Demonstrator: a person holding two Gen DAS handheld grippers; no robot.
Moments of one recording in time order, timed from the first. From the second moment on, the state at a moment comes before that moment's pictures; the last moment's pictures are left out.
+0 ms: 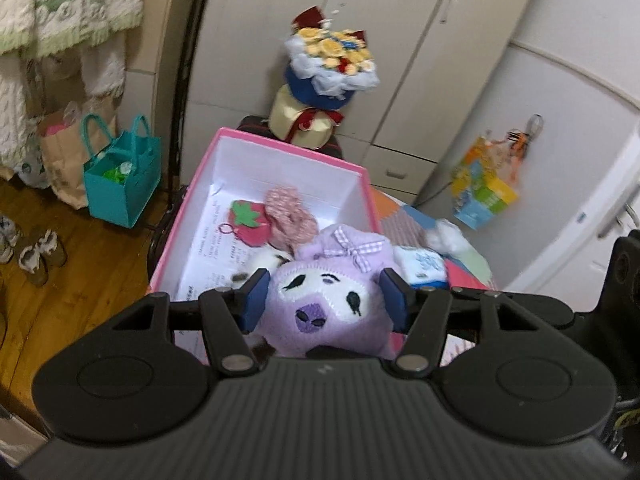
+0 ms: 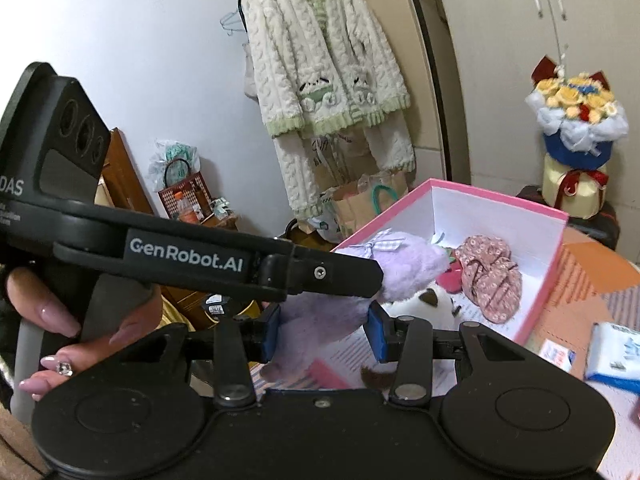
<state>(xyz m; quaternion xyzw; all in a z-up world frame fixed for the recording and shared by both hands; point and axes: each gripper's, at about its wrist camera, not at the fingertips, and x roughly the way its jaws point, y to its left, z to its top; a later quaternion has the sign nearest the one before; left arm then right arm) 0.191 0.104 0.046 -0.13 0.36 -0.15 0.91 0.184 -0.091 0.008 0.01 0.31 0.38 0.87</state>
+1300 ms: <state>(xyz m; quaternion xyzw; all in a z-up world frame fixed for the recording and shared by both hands) 0.207 0.099 0.027 0.00 0.28 -0.10 0.95 0.217 -0.078 -0.007 -0.16 0.29 0.37 0.87</state>
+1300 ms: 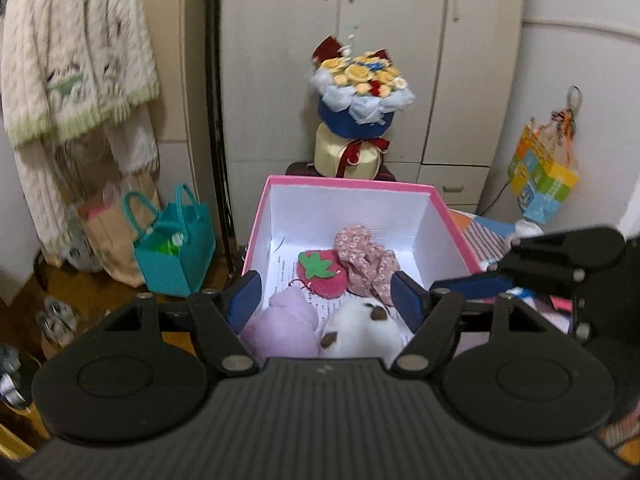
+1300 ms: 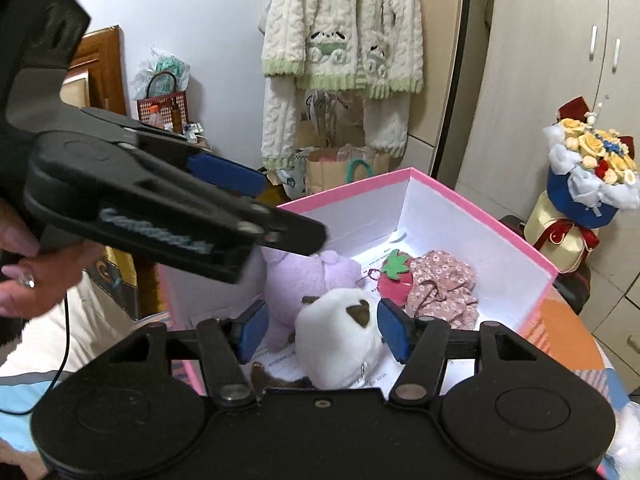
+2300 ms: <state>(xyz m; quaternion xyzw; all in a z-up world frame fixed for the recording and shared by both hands) 0.059 -0.012 0.065 0.08 0.27 -0.31 0.91 0.073 -0.286 0.046 -0.03 0.27 0.23 0.93</state>
